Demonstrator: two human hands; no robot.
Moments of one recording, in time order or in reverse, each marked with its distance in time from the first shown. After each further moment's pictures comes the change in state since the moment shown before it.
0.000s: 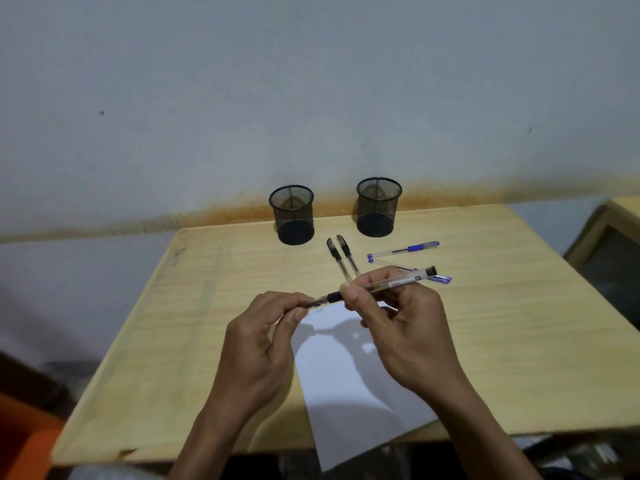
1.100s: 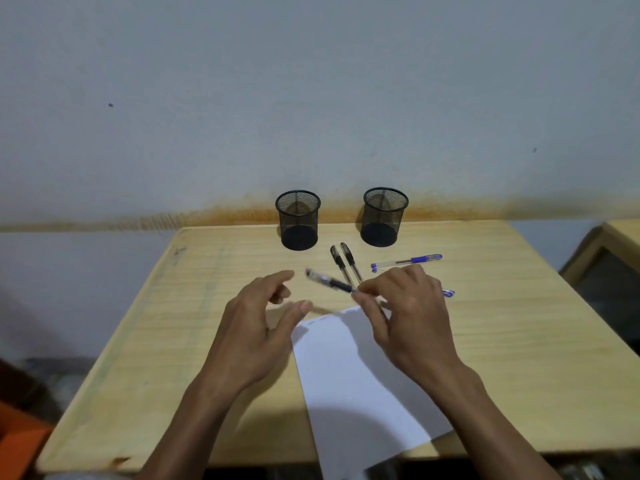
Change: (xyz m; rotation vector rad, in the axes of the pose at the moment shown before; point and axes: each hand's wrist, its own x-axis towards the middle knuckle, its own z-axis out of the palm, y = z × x) left_hand 0.026 -0.028 -0.013 0.104 -0.119 -0.134; right_hand 0.037 0.053 0.001 -0.871 0.119 -0.463
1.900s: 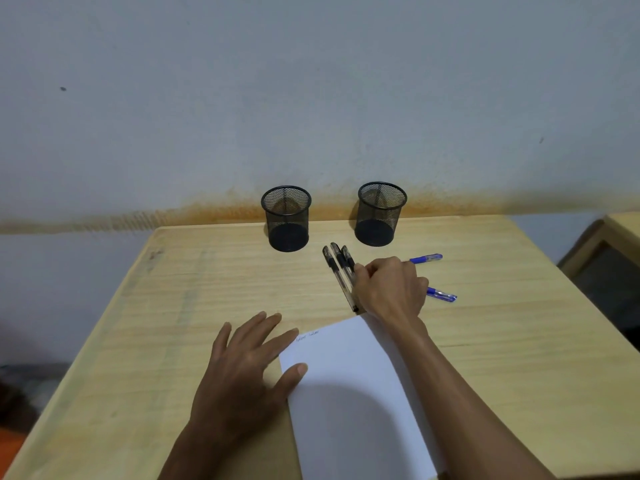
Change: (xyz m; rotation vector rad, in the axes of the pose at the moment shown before) left_hand -0.019 -0.076 0.044 0.399 -0.189 0.094; right_hand 0.062 0.031 0.077 -0.094 -0.285 0.729
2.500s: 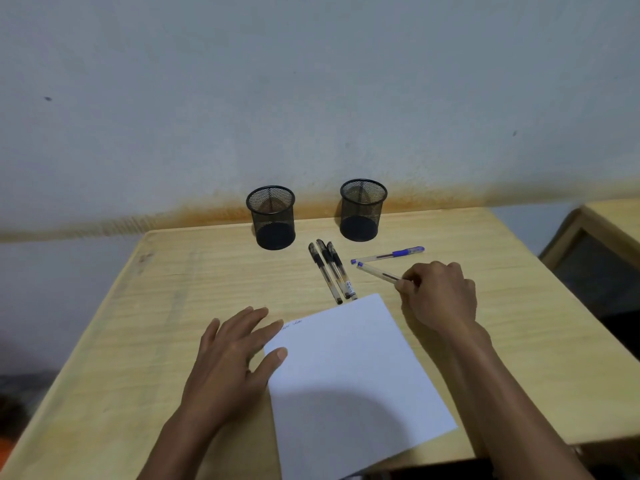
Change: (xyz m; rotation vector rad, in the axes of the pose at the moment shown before) left_hand 0.002 0.004 -0.009 -0.064 -0.063 -0.079; right_hand 0.004 0.089 -0.050 -0.140 -0.031 -0.102
